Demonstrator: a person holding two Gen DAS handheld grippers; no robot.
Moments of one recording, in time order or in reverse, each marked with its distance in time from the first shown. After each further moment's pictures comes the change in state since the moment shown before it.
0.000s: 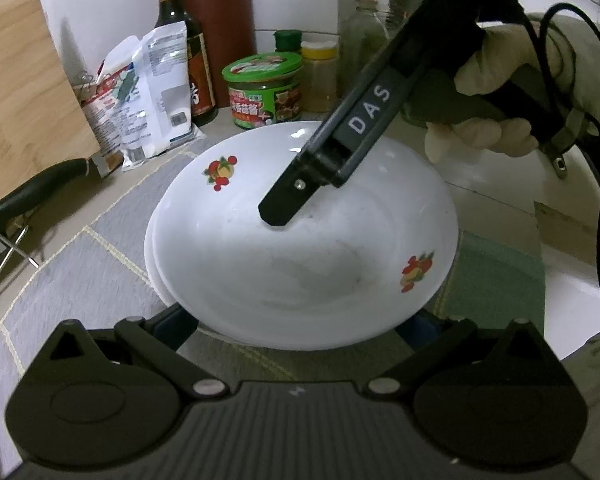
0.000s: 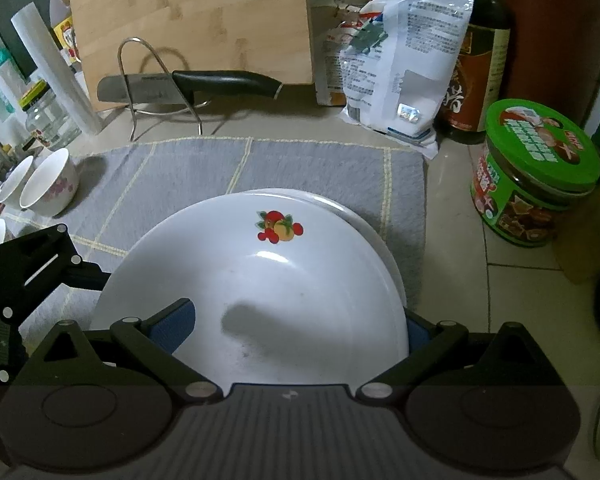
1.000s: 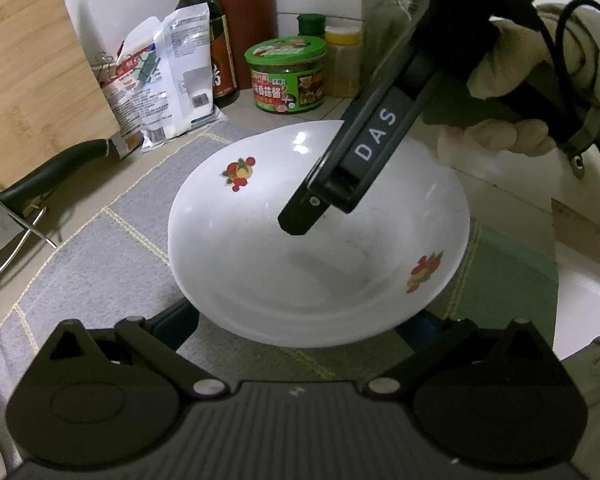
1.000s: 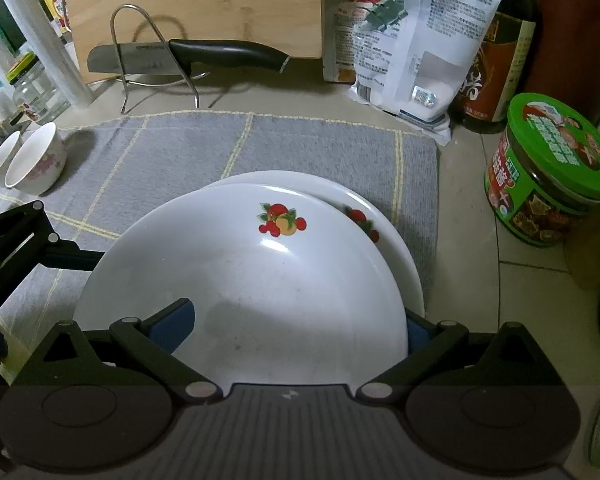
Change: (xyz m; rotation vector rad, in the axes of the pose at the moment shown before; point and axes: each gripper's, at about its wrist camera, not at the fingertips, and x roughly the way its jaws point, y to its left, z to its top) left arm -0.001 0.004 0.004 -0.032 0.063 0.051; right arm 0.016 0.008 0.009 -0.013 0.086 -0.032
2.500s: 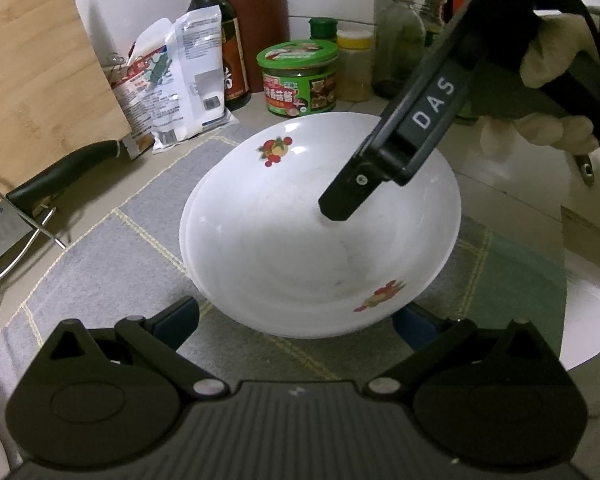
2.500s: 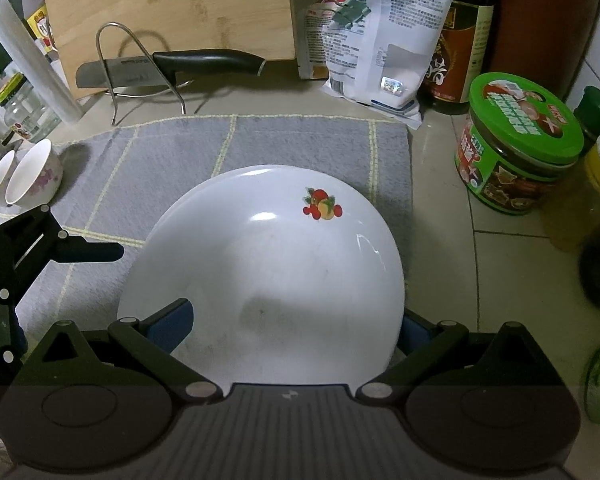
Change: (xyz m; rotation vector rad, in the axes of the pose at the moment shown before) left arm -0.001 0.004 0.001 -0.016 -0.015 0.025; right arm -0.023 -0.004 -0.011 0.072 0.006 -0.029
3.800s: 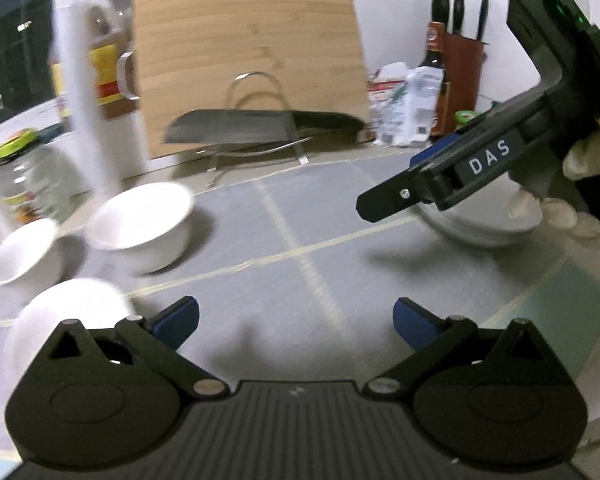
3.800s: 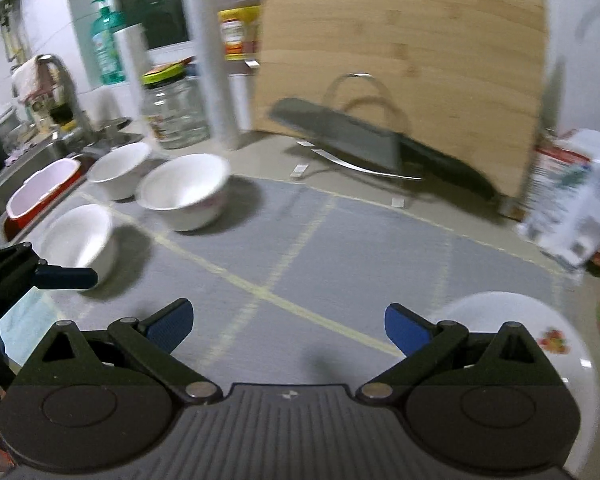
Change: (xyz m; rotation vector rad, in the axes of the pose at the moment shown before) left arm -0.141 0.037 -0.156 -0.424 -0.177 0.390; right arm 0.009 0.203 -0.005 -0.333 -0.271 0.146
